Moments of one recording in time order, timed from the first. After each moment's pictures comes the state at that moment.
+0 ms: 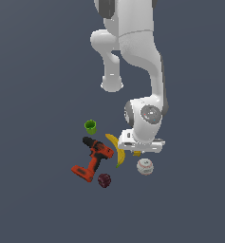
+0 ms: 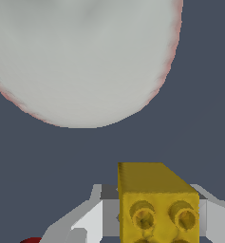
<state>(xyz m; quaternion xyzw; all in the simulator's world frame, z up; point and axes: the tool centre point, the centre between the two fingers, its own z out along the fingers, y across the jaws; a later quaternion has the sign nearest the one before) 0.031 0.128 0.022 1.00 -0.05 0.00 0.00</state>
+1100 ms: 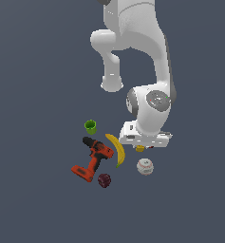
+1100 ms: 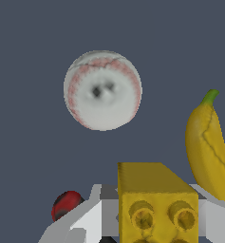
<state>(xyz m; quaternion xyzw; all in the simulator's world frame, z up) 0.038 0.131 0.087 1.00 -0.05 0.00 0.00</state>
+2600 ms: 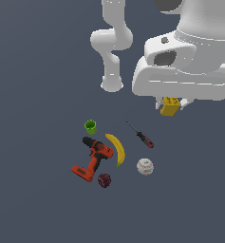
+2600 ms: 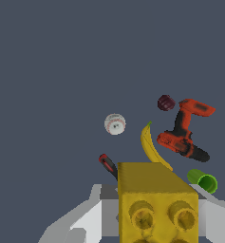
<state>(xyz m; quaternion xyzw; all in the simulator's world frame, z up) 0.075 0.146 0.384 1.00 -0.05 0.00 0.00</state>
